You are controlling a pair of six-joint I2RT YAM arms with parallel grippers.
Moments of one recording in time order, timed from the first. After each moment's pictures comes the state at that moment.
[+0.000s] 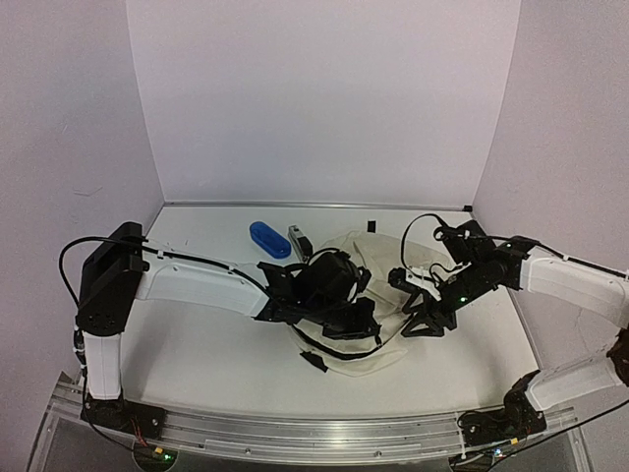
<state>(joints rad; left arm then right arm) -1.19 2.00 1.42 -0.11 0.19 -0.96 0.55 1.26 0.89 -0.73 -0.53 -0.67</state>
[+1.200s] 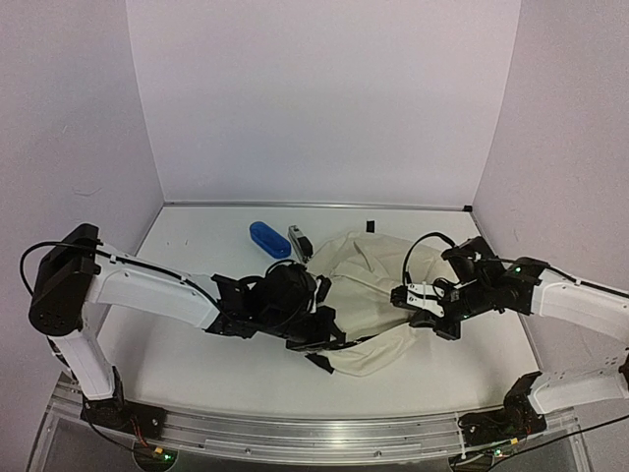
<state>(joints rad) -1.18 1.76 1.07 0.02 0.16 -1.05 0.65 1.13 0.75 -0.61 -0.22 -0.75</state>
